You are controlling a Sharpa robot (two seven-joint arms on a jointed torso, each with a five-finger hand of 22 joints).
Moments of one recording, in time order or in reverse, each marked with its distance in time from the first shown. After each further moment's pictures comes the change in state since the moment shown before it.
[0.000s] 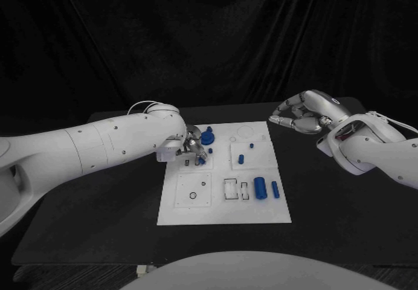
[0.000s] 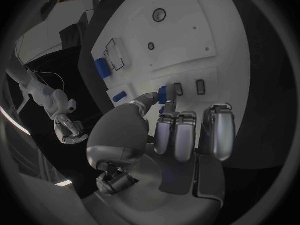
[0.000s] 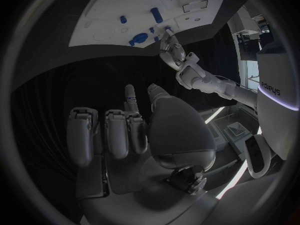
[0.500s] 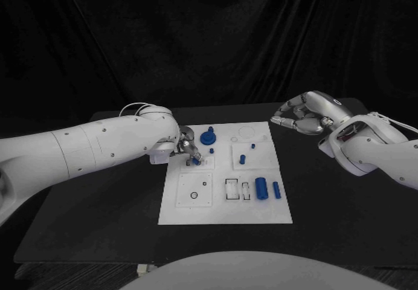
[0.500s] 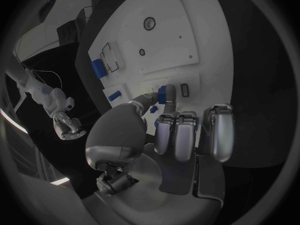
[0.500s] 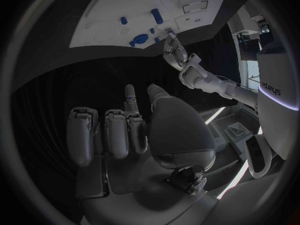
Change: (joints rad) left arm 0.000 -0.071 0.000 0.067 0.000 -0.039 -0.045; left_hand -0.042 -0.010 0.045 0.006 0.017 0.007 0.000 0.001 0.023 0.000 0.000 0.000 0.000 -0.003 -0.004 0.000 0.000 0.000 0.010 -0.002 0.000 0.000; right arm -0.002 0.003 0.000 -0.006 0.000 0.008 -0.004; right_hand 0.004 0.004 0.000 0.000 0.004 0.000 0.000 0.000 0.000 0.000 0.000 0.000 0.000 0.000 0.000 -0.004 0.000 0.000 0.000 0.000 -0.004 0.001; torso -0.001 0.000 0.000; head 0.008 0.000
